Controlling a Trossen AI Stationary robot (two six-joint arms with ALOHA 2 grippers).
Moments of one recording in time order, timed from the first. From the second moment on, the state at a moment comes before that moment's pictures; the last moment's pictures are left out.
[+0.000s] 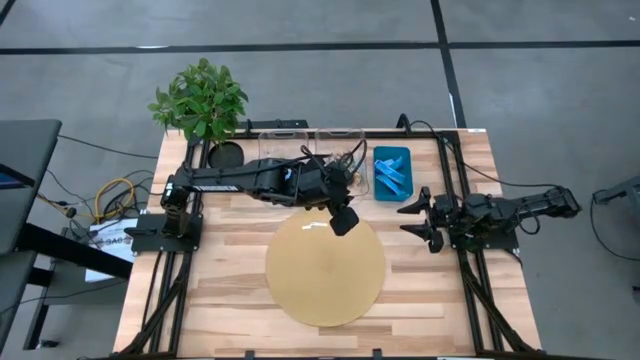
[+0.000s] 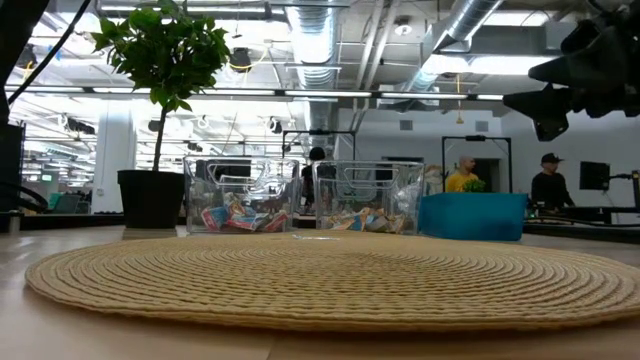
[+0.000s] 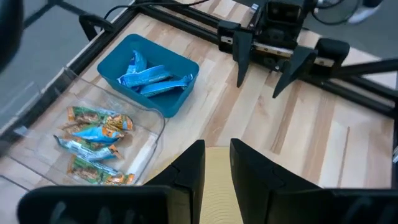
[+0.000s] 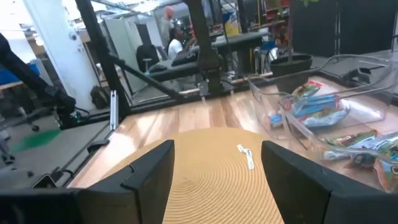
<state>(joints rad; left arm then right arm) -0.10 1.97 2.25 -1.04 -0.33 -0.47 0.18 0.08 0.01 0.03 0.13 0.19</state>
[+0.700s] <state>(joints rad) -0.15 1.98 2.24 -1.17 -0.20 -0.18 0.18 0.08 0.01 0.04 0.13 0.19</state>
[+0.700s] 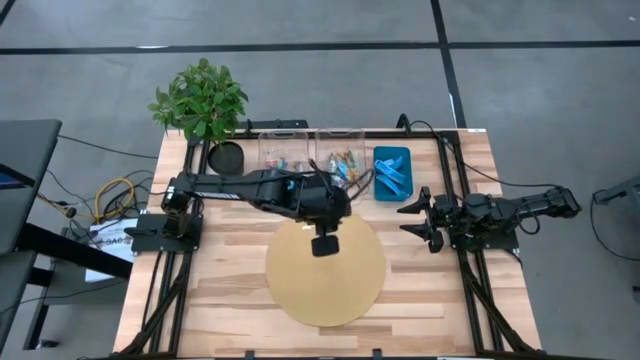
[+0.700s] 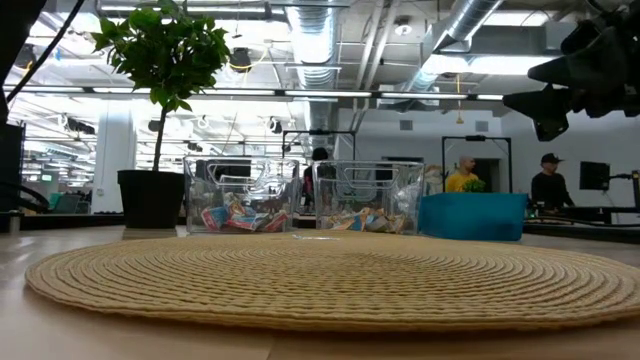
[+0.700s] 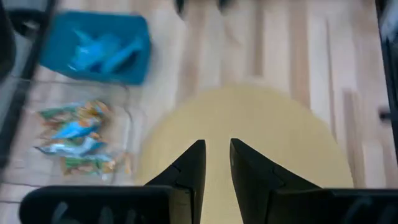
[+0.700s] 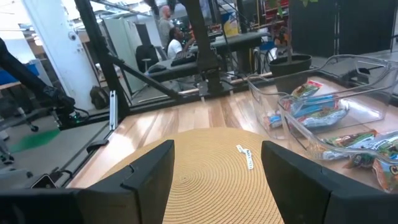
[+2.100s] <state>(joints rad) -0.24 0.69 0.34 -0.25 0.00 -0.33 0.18 0.08 0.00 0.04 0.13 0.19</state>
